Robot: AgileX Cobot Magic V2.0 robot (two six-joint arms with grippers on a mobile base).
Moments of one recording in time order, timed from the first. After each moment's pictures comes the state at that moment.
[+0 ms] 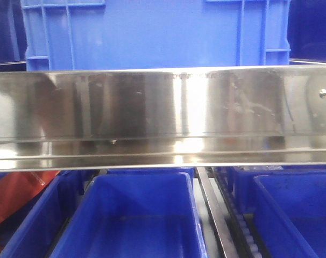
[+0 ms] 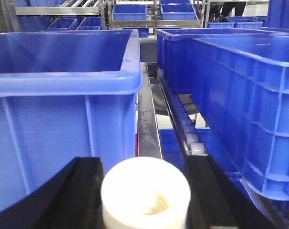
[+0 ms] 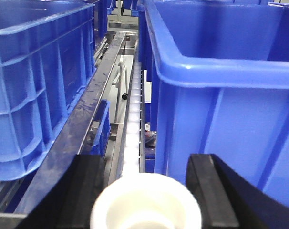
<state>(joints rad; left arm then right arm) 0.08 0.30 -0.52 -0.10 0.42 0.13 -0.09 0.42 -0.58 0.07 0.49 -0.08</state>
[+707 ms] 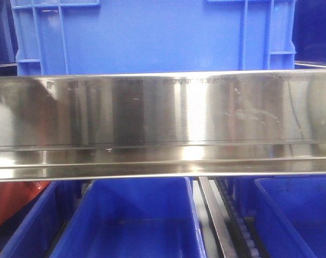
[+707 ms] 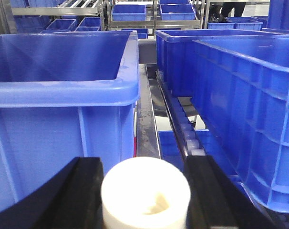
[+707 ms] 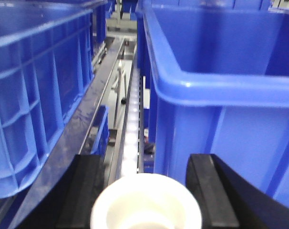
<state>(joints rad) 0.08 0.30 -0.52 -0.10 0.42 0.13 -0.09 0.42 -0.58 0.07 0.46 -0.08</state>
